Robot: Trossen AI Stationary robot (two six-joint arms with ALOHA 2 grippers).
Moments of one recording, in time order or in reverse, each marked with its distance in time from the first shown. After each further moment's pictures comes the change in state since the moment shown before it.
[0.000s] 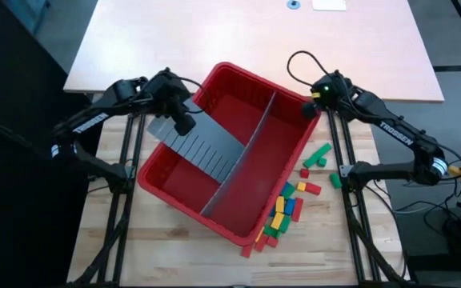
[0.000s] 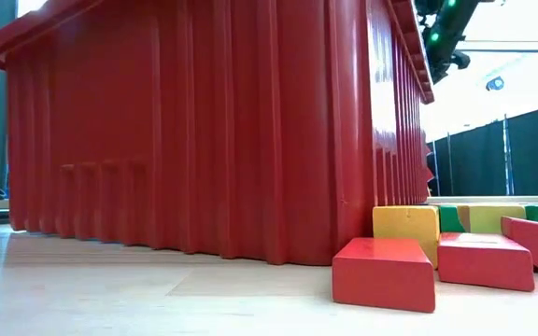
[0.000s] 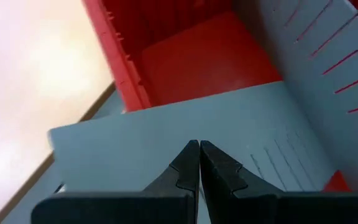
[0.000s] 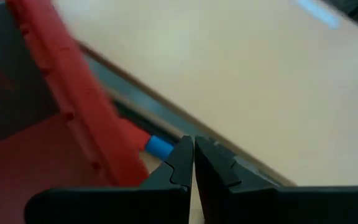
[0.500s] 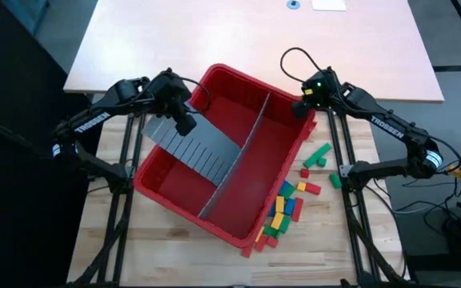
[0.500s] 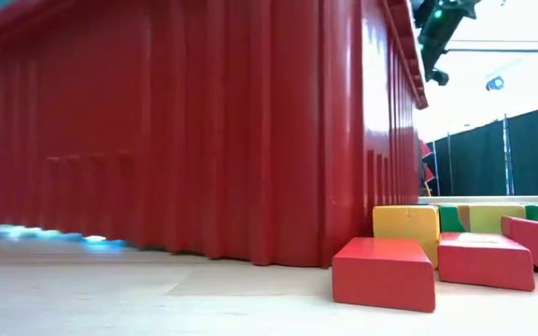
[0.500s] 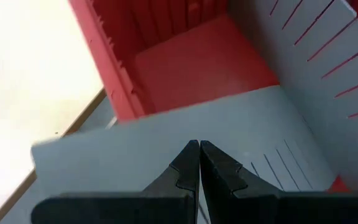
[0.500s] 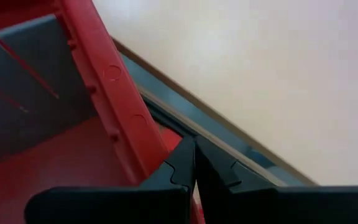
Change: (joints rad) left arm 0.002 0.012 0.000 0.000 0.001 0.000; right arm -0.001 0.100 0.002 0.102 -0.196 0.025
